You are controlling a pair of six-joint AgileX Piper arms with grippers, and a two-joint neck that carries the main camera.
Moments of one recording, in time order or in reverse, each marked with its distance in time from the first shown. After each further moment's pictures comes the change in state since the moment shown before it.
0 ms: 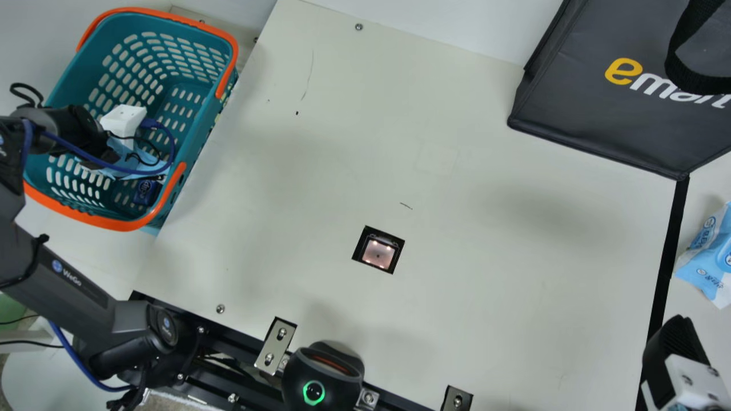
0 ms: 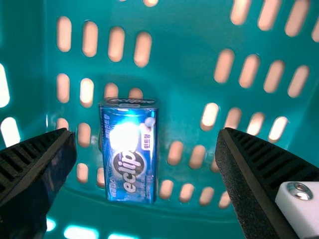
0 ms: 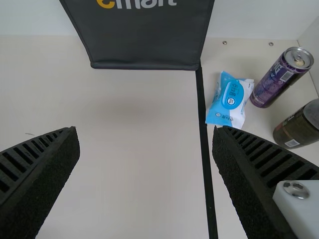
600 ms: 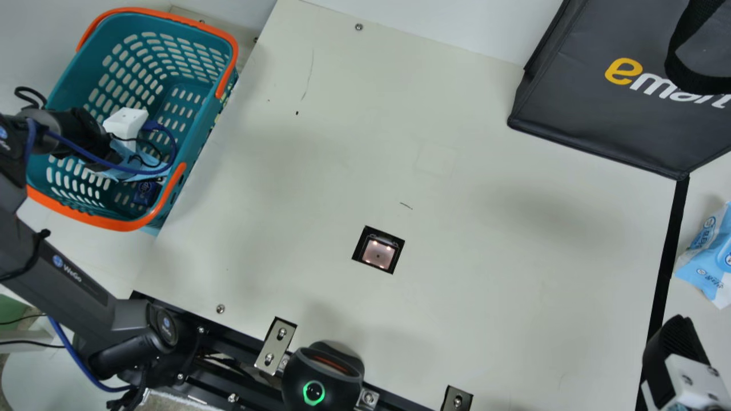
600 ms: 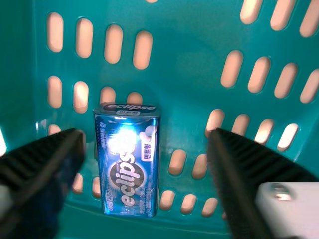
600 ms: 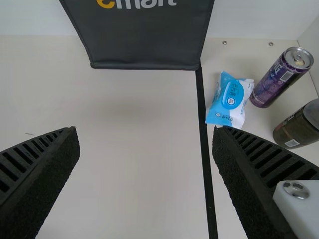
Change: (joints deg) left arm 0.4 2.1 -0.9 -1.9 -0.8 1.4; right arm 0.0 0.0 0.0 0.0 0.0 0.0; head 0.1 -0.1
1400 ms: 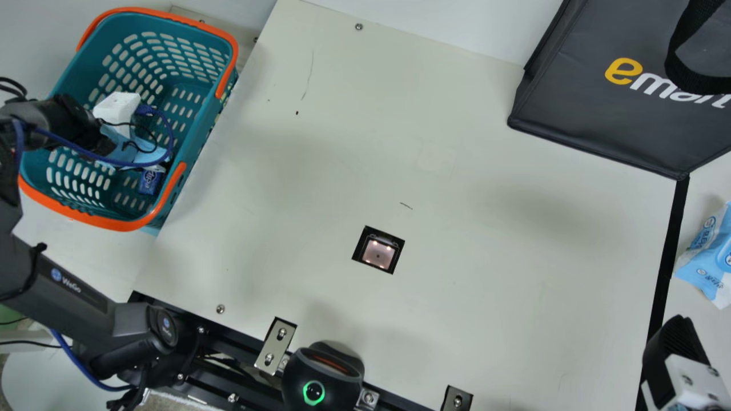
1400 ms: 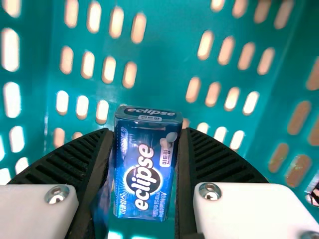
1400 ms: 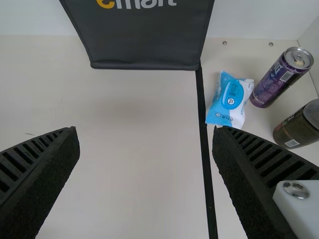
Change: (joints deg) left arm -1.3 -8.4 -0.1 -6.5 6.1 2.0; right arm 0.0 0.0 0.0 0.0 0.0 0.0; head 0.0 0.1
